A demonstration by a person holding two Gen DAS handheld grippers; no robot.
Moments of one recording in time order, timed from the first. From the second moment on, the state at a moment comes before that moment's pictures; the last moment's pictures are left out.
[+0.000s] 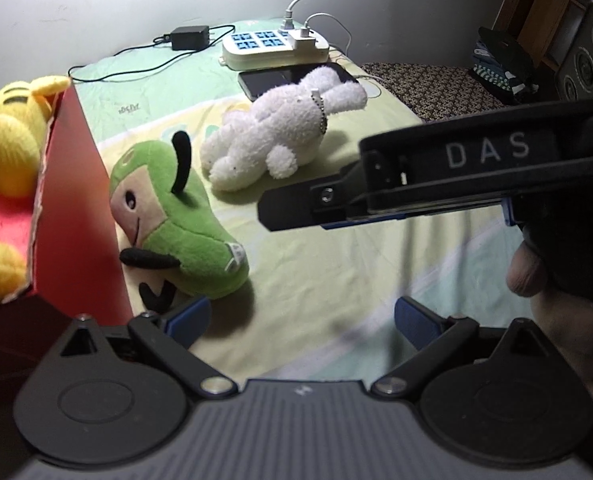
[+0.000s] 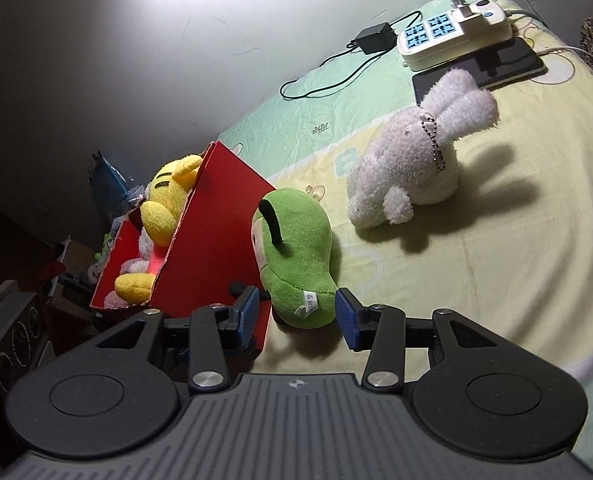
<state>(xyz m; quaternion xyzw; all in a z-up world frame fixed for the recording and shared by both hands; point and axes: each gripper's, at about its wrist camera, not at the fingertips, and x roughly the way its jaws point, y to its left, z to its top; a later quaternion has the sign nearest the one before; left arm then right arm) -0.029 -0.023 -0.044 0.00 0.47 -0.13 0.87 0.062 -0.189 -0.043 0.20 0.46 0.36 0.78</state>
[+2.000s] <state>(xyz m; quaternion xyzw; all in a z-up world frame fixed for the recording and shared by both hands) -0.044 -0.030 -0.054 0.00 0.51 -0.19 0.84 0.067 -0.189 -0.105 0.23 0.59 0.39 0.67</state>
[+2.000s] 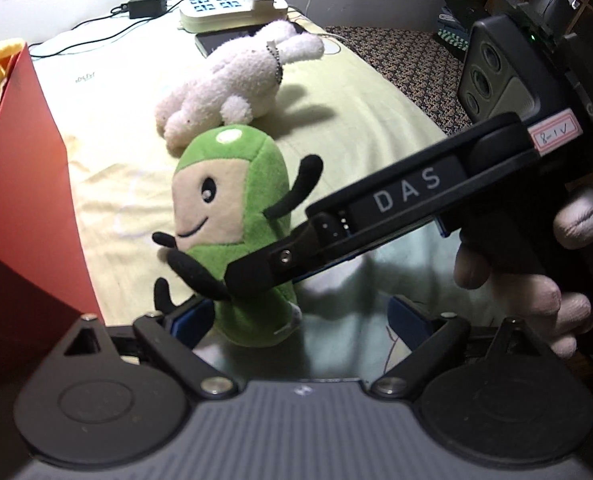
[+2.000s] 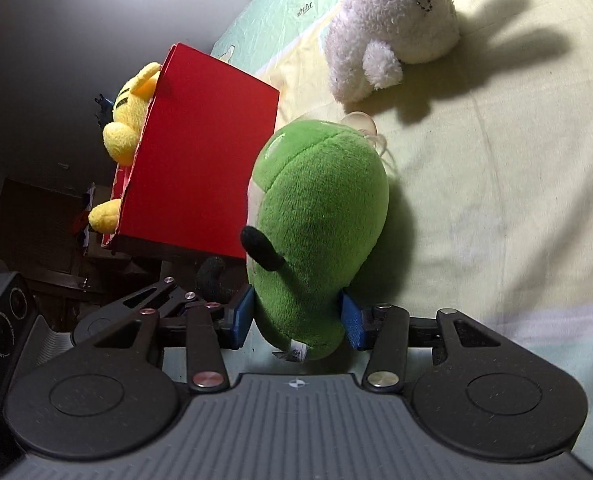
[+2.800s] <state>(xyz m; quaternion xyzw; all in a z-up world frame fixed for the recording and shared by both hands) 0.002 -0.015 -0.070 -0.03 0.52 -0.14 0.84 0.089 -0.195 -0.121 0.33 0.58 0.35 0.66</state>
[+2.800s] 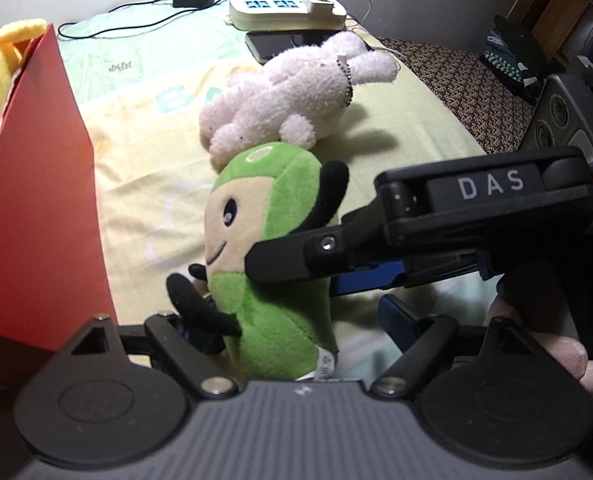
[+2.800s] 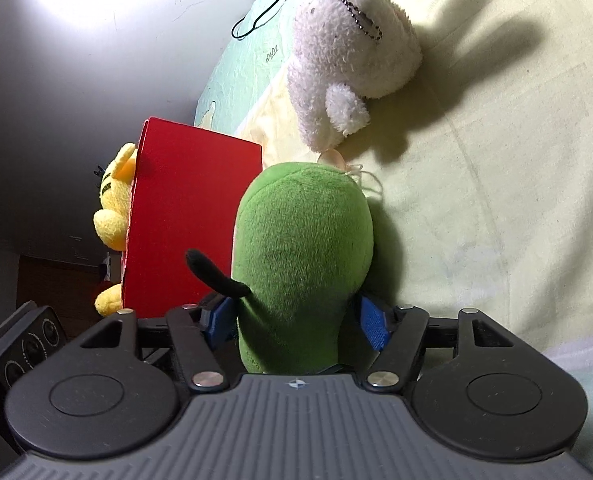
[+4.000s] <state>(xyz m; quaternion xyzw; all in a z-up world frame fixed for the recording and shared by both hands) -0.080 0.035 0.031 -0.03 0.39 -0.18 0.90 0.008 -0.169 -0.016 0.28 0.43 0.41 0.75</state>
